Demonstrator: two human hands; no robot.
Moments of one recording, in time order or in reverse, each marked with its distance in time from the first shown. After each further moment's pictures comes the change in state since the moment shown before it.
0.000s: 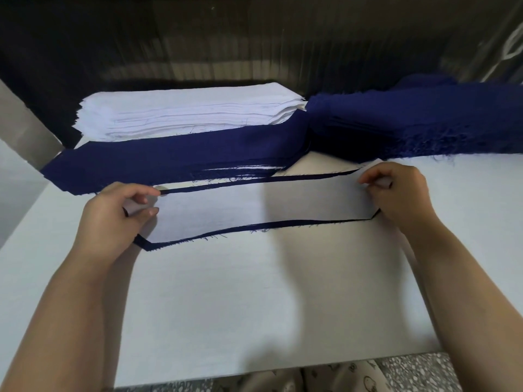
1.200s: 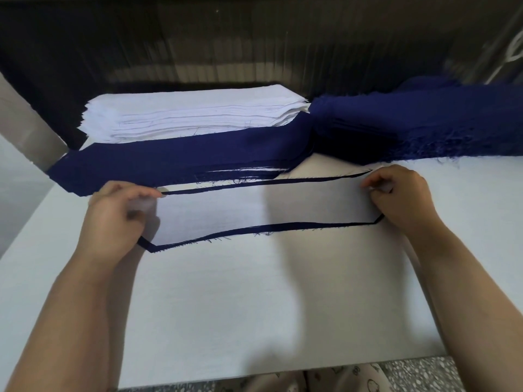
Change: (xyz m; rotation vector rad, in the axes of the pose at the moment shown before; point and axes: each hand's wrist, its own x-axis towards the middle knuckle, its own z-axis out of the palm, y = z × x) left_hand 0.000 -0.002 0.000 0.108 0.033 -0.005; right_hand 0.000 0.000 0.000 -0.093 -0.046 -0.036
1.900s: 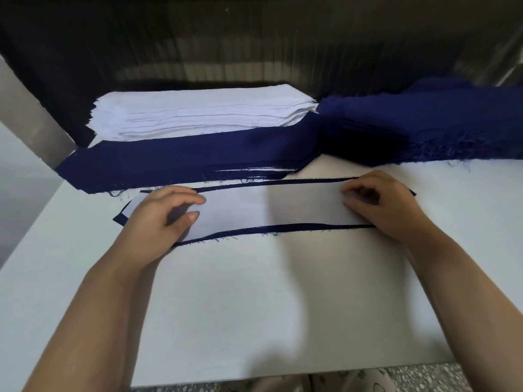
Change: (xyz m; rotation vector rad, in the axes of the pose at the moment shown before) left_hand -0.005 0.020 0.011 -0.200 -0.259 0.162; right_hand -0.004 -0.010 0.015 0.039 -0.197 -0.179
